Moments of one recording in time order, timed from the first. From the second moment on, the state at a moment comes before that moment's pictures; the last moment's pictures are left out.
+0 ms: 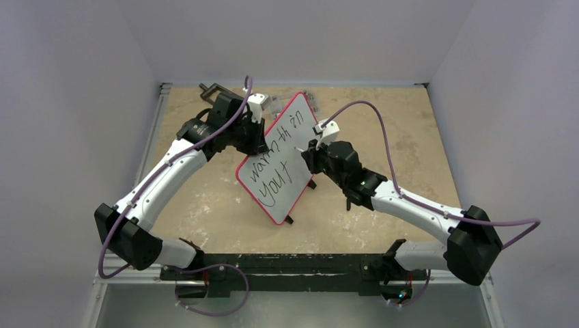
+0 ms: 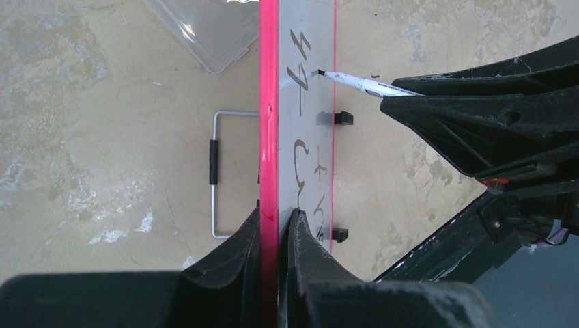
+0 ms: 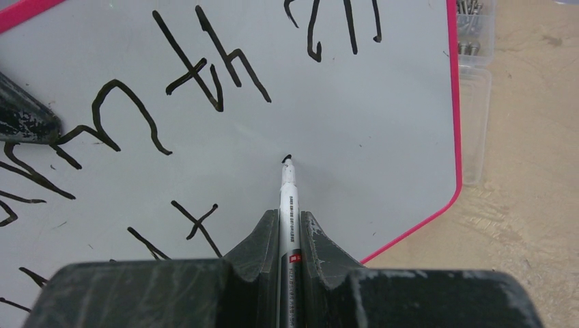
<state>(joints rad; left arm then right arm) -0.52 1.39 1.42 -0.81 0.19 -0.17 0.79 1.25 0.81 0.12 0.23 0.25</state>
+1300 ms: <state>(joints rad) -0.52 1.39 1.42 -0.81 0.18 -0.17 0.78 1.22 0.73 0.16 0.15 0.23</state>
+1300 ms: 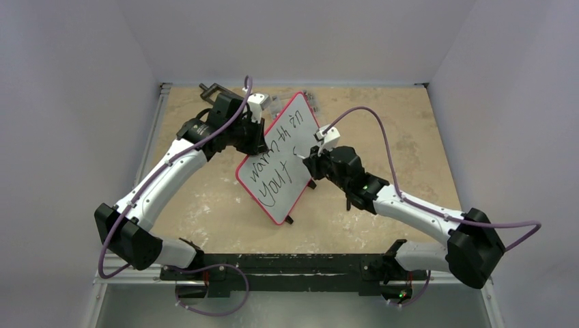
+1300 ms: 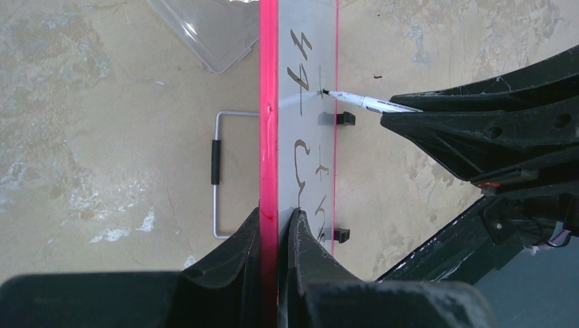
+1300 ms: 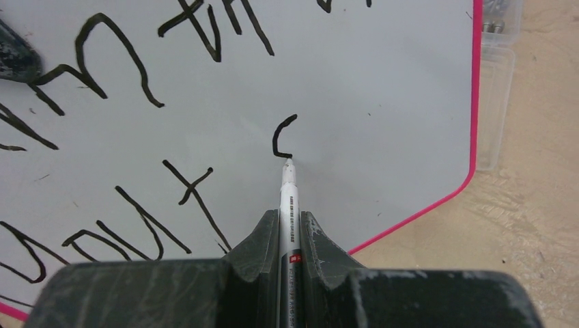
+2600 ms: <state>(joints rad) -0.52 1.39 1.42 -0.80 0.17 -0.18 0.78 1.17 0.74 0.06 0.09 0.24</state>
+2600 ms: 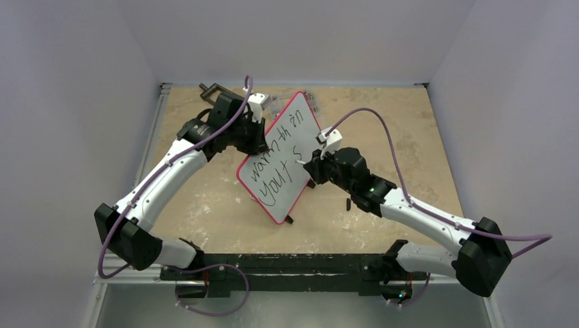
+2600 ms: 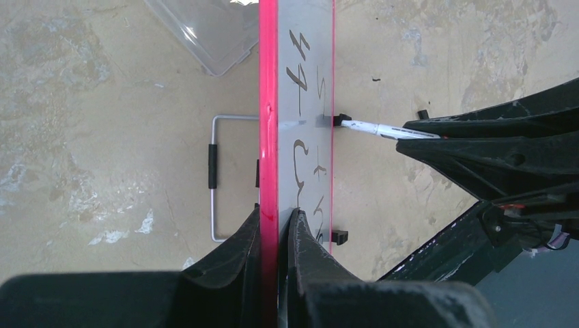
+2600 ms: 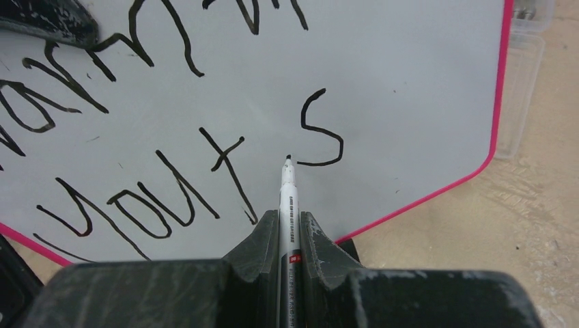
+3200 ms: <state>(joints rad) -0.52 1.39 1.42 -0.80 0.17 -0.18 0.72 1.24 0.80 0.07 0.23 0.26</state>
